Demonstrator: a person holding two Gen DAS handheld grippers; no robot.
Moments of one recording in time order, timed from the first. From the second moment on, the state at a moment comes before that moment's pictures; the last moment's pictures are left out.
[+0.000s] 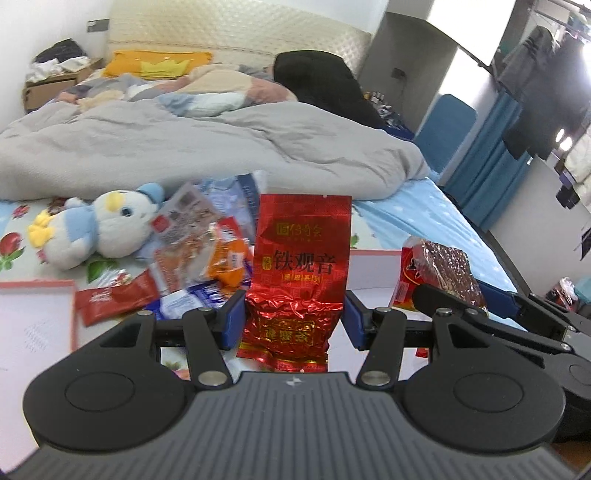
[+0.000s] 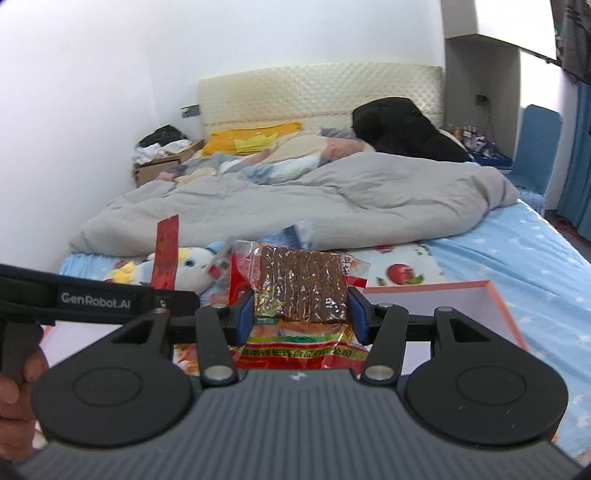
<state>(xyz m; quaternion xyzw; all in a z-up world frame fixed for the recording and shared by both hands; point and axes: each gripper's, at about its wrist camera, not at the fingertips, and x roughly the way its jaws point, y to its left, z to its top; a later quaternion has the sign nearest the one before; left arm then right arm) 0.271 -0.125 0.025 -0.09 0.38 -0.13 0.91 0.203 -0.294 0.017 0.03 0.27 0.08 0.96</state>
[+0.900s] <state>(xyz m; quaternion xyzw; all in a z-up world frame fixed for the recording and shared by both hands) 0.341 -0.264 -0.092 0.01 0.51 -0.19 0.84 0.238 -0.413 -0.117 0.10 0.43 -0.01 0.90</state>
